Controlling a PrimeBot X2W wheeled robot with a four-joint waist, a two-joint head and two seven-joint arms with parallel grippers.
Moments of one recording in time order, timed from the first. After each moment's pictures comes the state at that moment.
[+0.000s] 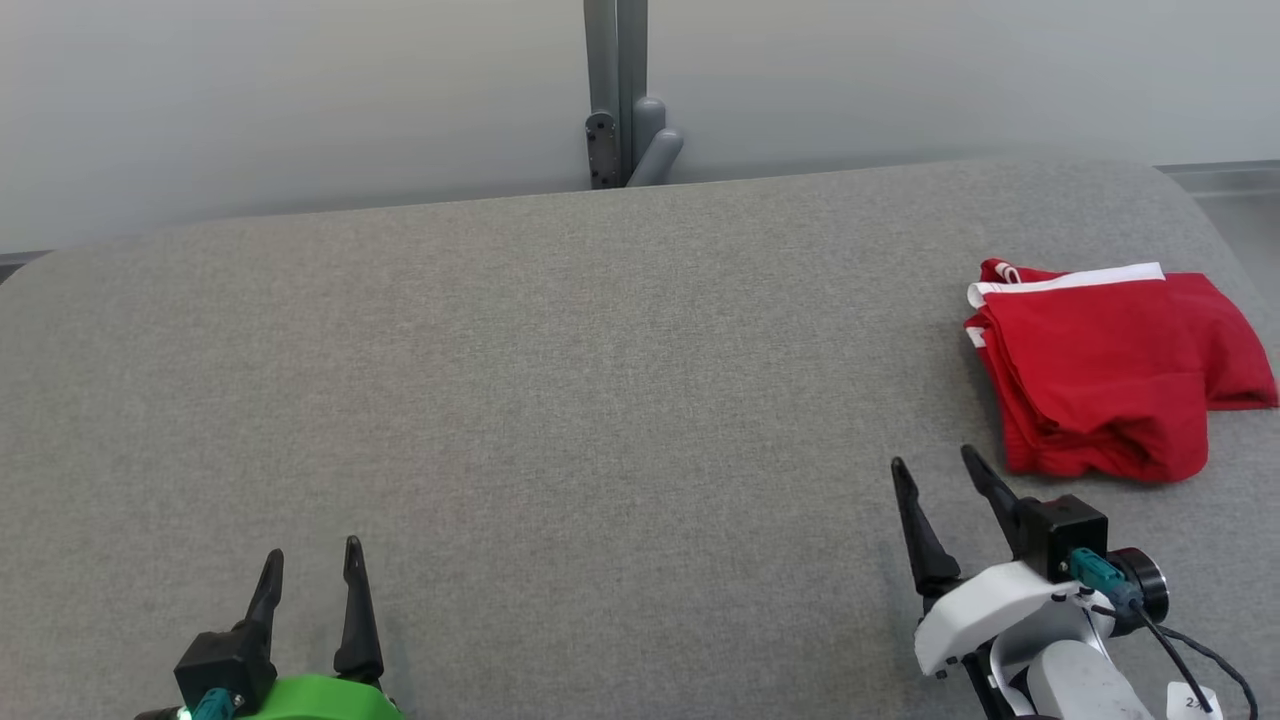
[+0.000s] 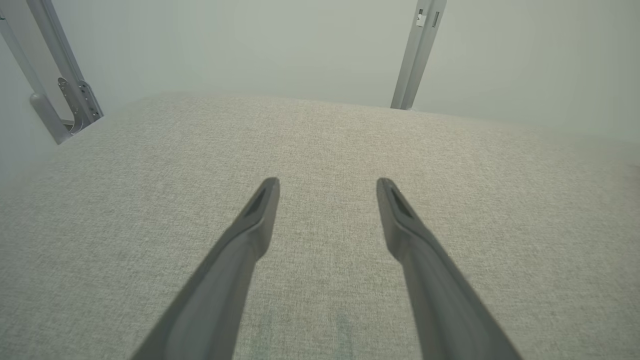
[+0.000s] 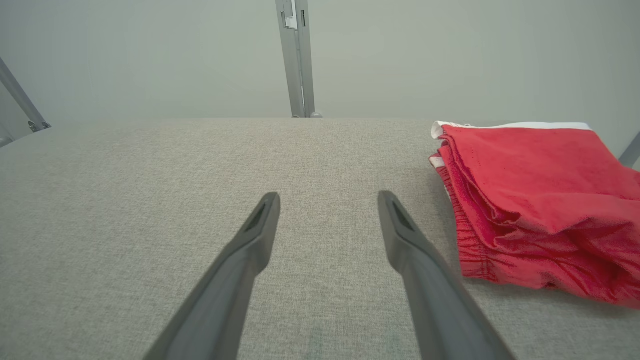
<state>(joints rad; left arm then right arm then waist) 0.02 0.05 -0.01 0.31 -0.21 -0.03 -0.26 -0.15 -0.05 0.07 0.42 0.10 0.13 -0.26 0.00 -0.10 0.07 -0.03</state>
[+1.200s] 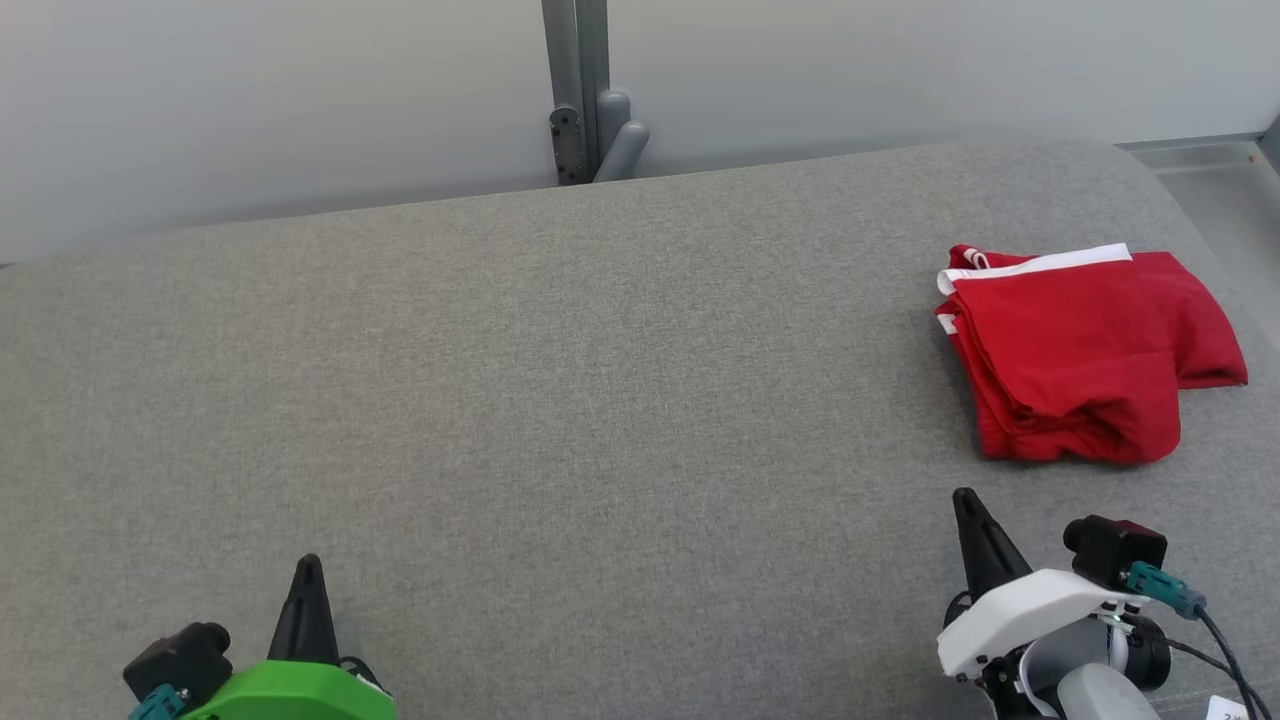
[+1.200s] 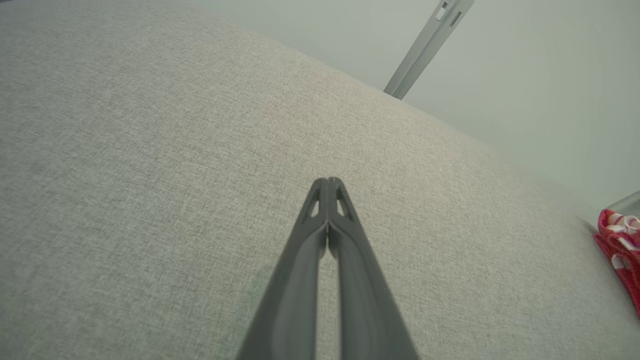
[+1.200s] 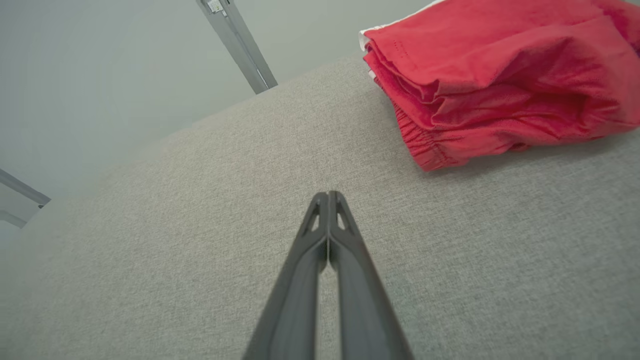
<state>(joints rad) 0.00 0.04 0.00 0.35 -0.53 -0.04 -0.18 -0.13 -0.04 0.04 0.46 0.41 0.13 -0.18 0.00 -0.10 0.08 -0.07</state>
